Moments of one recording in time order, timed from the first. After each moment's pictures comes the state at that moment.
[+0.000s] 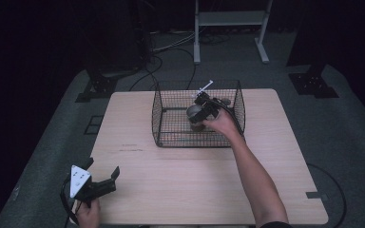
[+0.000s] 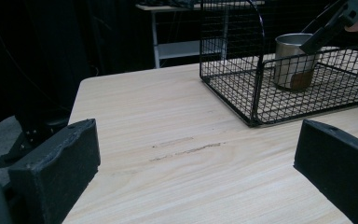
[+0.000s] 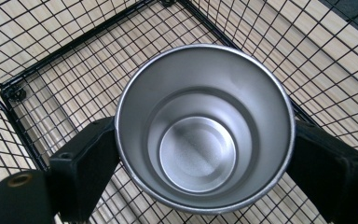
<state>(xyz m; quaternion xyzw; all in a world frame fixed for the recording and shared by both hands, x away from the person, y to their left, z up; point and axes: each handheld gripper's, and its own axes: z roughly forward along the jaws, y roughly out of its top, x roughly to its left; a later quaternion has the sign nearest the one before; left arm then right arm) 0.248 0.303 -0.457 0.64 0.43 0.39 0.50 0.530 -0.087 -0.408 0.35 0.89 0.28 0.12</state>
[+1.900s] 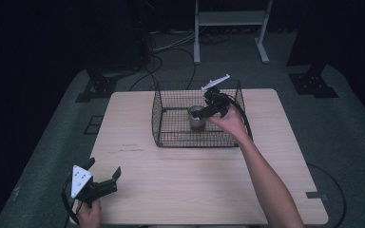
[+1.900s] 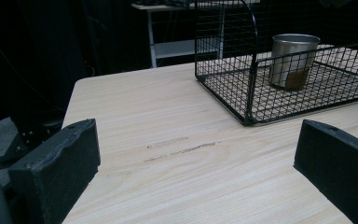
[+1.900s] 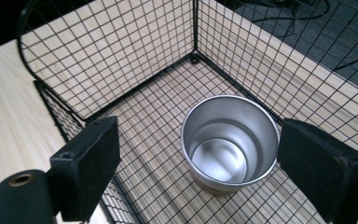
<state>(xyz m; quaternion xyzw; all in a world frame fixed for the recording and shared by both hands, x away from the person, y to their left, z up) 0.247 0.300 -0.456 0.65 0.43 0.38 0.50 0.492 -0.113 -0.357 0.34 0.85 0.38 0.11</state>
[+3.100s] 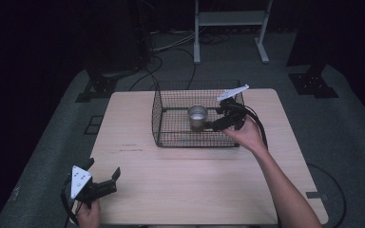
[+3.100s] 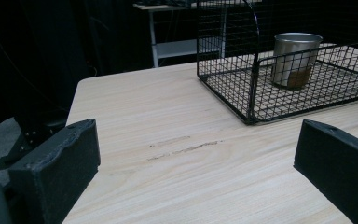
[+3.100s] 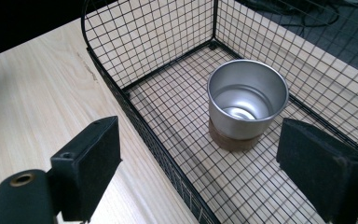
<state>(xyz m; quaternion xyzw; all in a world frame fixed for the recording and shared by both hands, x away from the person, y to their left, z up) 0.246 0.301 -0.456 0.65 0.43 0.39 0.50 0.438 -0.153 -0.352 0.32 0.85 0.41 0.11</state>
